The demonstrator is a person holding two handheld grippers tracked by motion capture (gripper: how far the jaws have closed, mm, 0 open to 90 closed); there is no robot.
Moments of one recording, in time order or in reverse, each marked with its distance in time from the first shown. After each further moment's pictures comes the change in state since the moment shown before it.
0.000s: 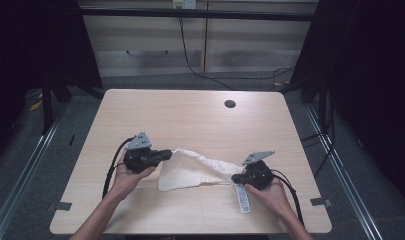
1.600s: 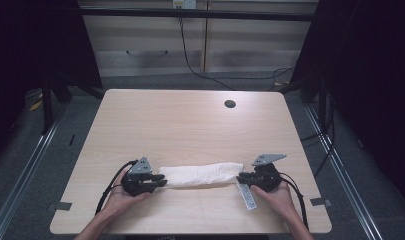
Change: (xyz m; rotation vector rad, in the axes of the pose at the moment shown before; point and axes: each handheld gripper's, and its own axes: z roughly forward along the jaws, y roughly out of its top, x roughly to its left) left arm -0.014 -0.059 0.004 0.189 -0.050 0.011; right arm -0.008 -0.016 -0.013 -0.092 -0.011 0.036
